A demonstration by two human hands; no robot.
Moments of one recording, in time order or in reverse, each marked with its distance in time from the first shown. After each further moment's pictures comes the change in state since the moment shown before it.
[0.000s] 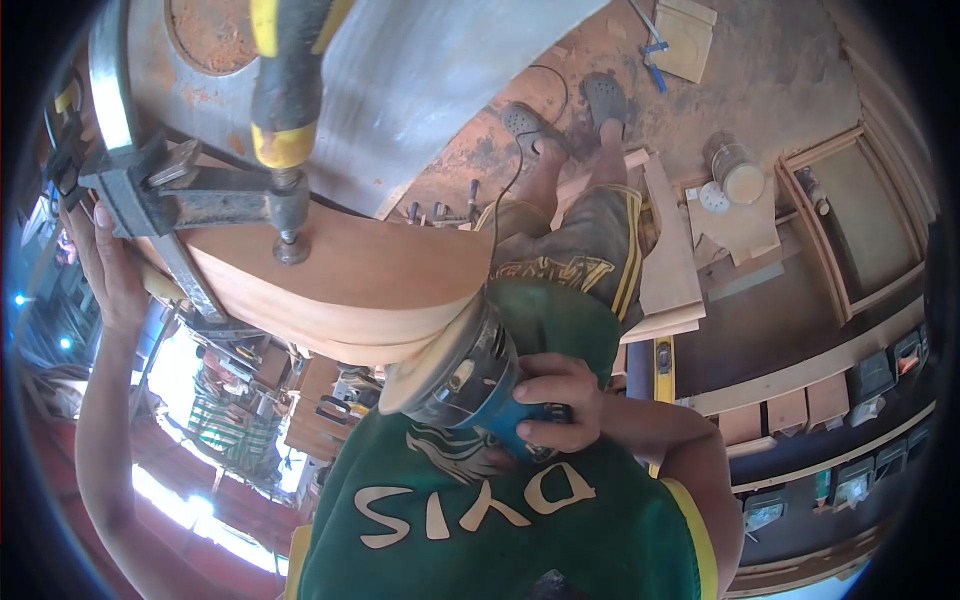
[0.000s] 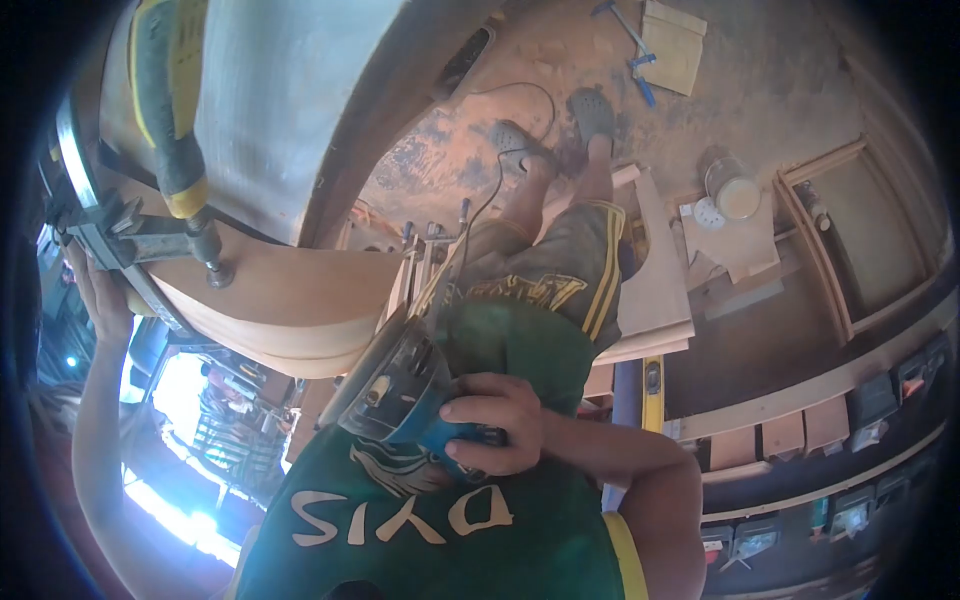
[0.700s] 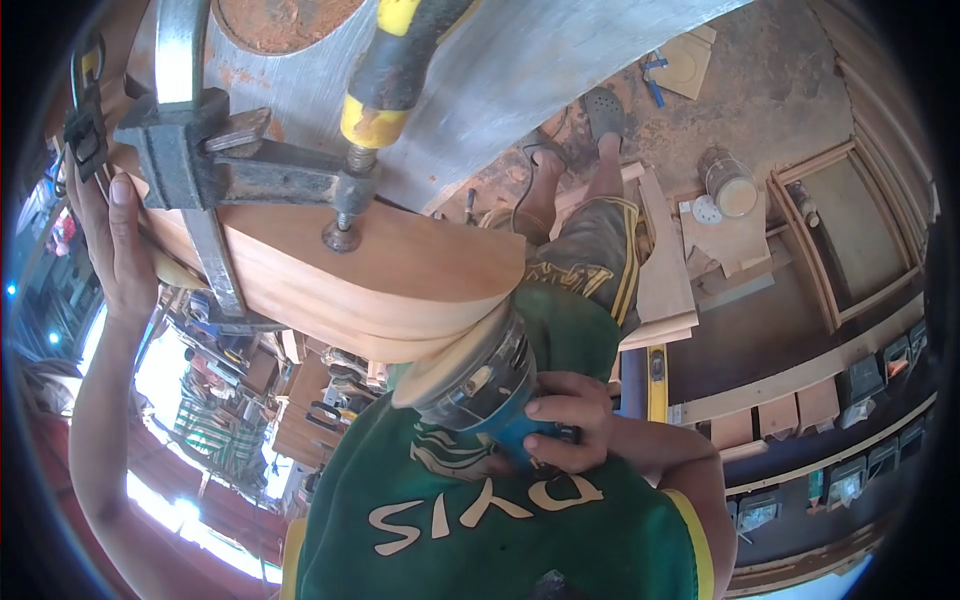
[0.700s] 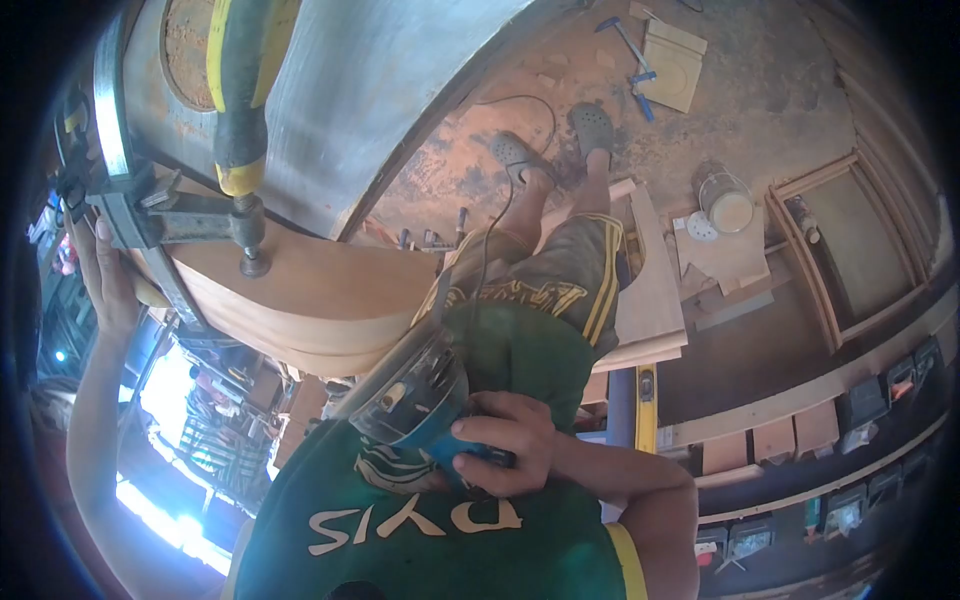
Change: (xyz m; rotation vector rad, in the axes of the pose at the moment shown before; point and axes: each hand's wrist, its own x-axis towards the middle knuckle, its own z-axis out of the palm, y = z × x) left_hand 0.006 -0.001 0.004 0.142 0.038 0.113; right_hand 0.020 -0.025 -0.001 -0.172 -0.065 0.002
